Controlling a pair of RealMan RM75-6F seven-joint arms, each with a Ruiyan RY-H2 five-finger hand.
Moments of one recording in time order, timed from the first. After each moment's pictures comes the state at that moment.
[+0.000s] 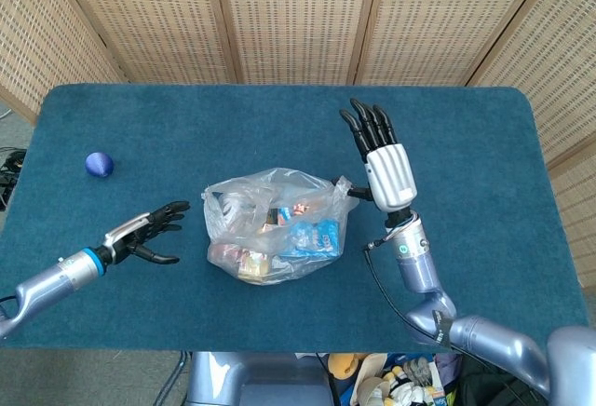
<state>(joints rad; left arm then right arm) -0.76 -1.17 0.13 -1.31 1.85 0.83 -1.84 0.75 -1.68 0.42 -1.28 -1.43 1.35 0.04</state>
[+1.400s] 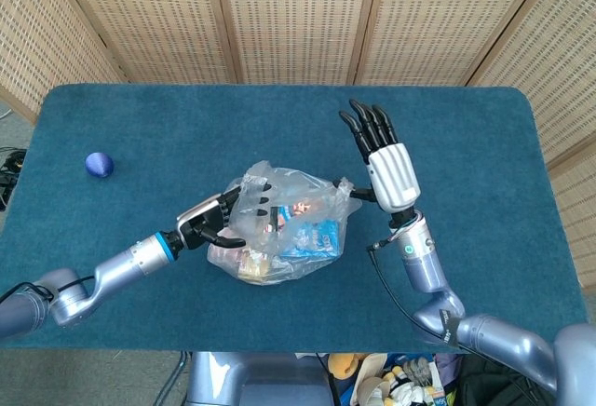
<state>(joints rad) -0.94 -1.37 0.07 -1.32 1.72 1.05 -1.98 0.76 -1.63 0.38 -1.30 -1.45 1.37 0.09</state>
